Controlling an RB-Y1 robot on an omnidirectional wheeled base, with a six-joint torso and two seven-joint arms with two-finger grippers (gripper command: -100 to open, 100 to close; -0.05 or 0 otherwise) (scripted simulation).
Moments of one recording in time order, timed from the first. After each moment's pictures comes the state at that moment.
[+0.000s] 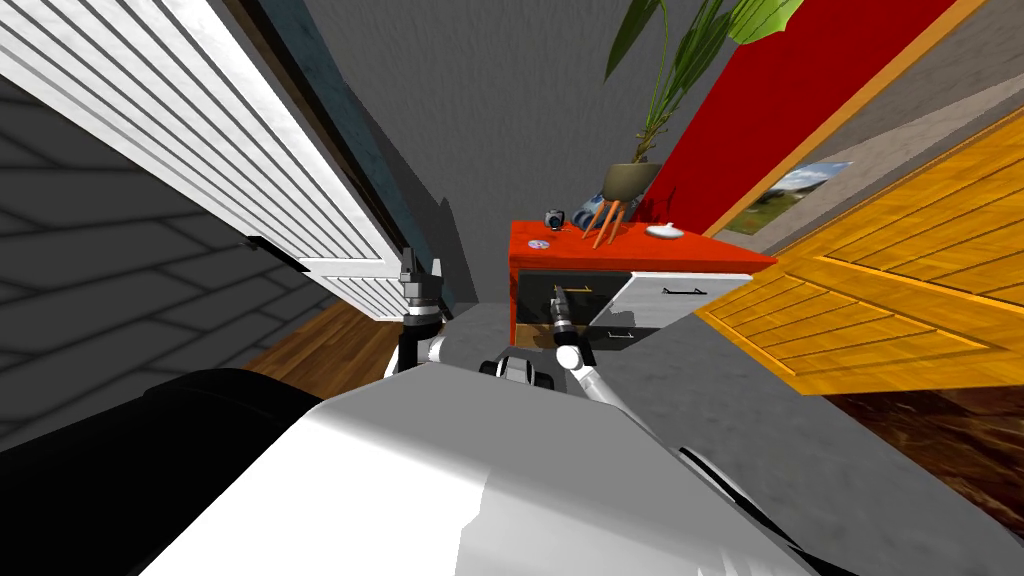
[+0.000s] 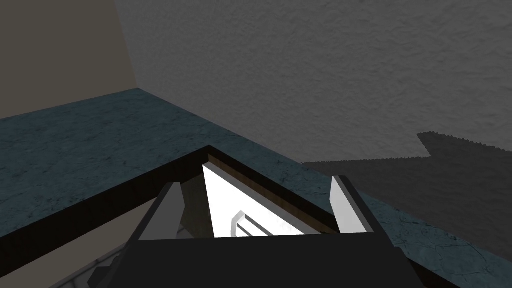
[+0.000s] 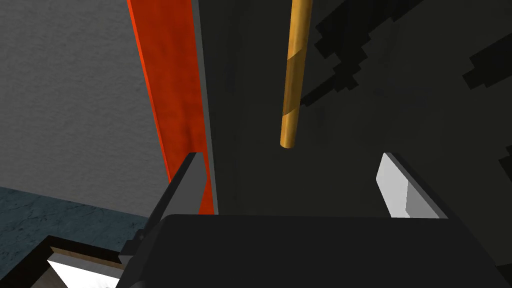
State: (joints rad) left arm 0.46 -0.02 0.06 -2.27 0.03 -0.53 0.06; right arm -0.07 -0.44 0.64 -1.64 -1.38 -0.57 -2.09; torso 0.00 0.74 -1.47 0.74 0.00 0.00
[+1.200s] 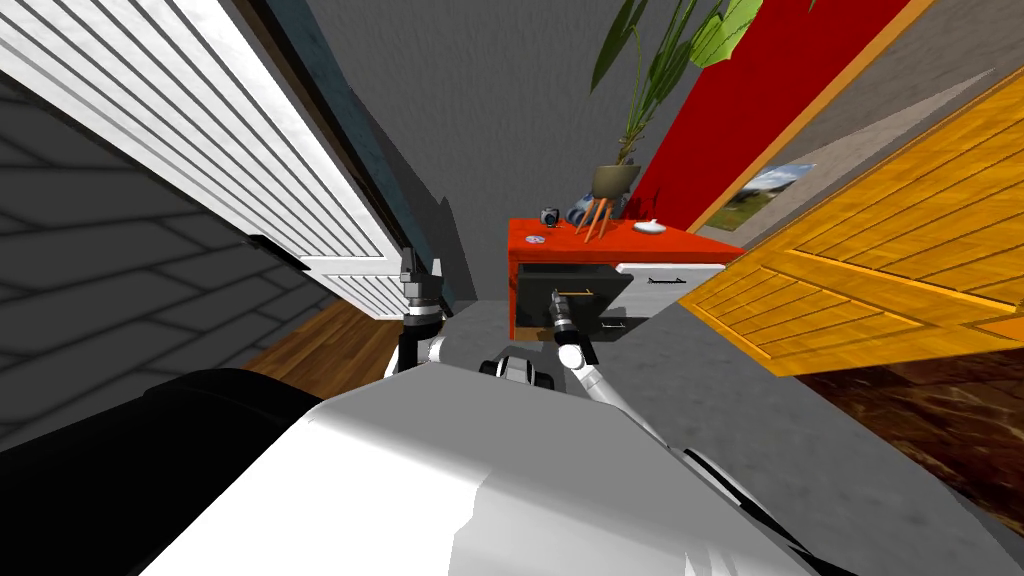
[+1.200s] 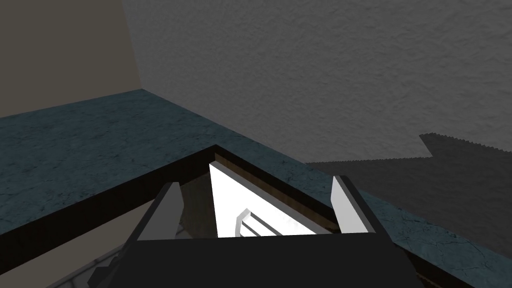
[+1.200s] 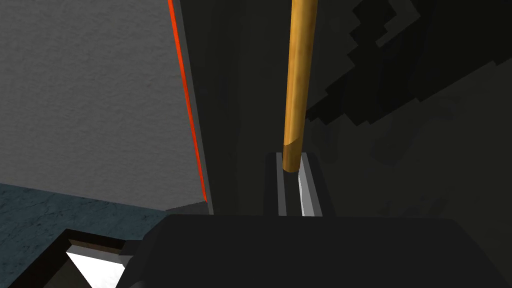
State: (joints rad) left arm 0.46 -0.02 0.06 -2.27 0.03 -0.53 0.06; right arm -0.07 -0.46 0.64 -1.68 -1.42 -0.53 -2.09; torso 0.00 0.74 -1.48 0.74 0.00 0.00
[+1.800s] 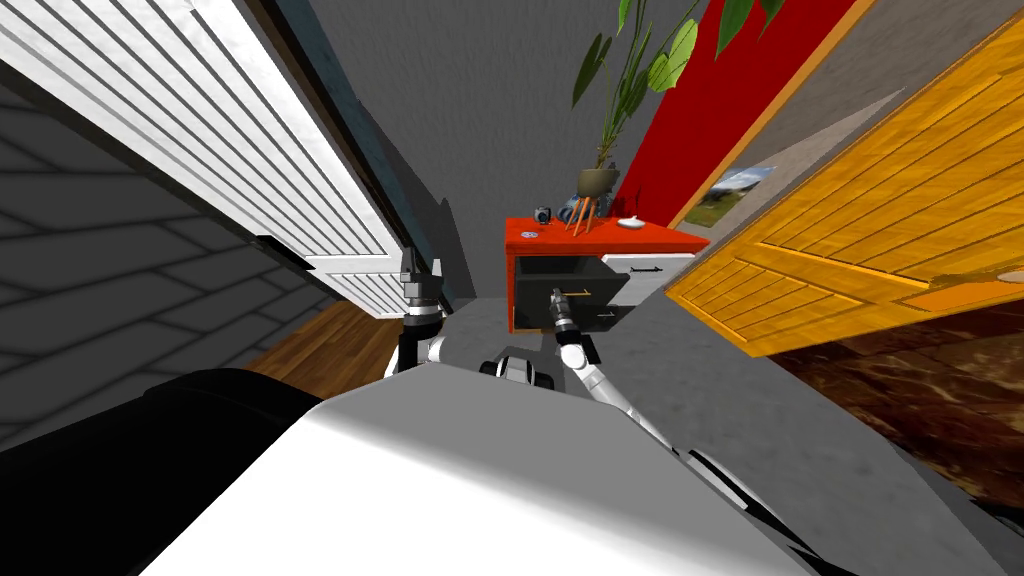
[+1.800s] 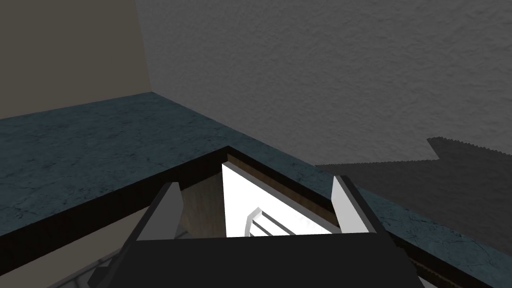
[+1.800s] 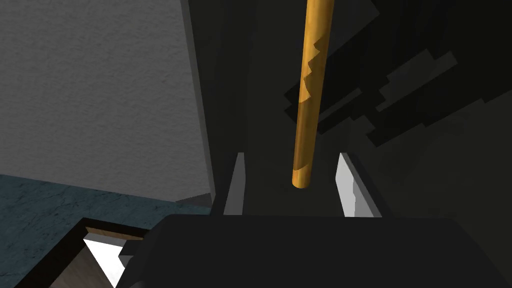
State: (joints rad) left arm 0.46 -0.02 0.06 -2.27 0.03 -0.53 0.06; right arm -0.07 -0.48 0.64 -1.70 -1.44 -0.50 -2.09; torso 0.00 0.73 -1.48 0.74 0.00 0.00
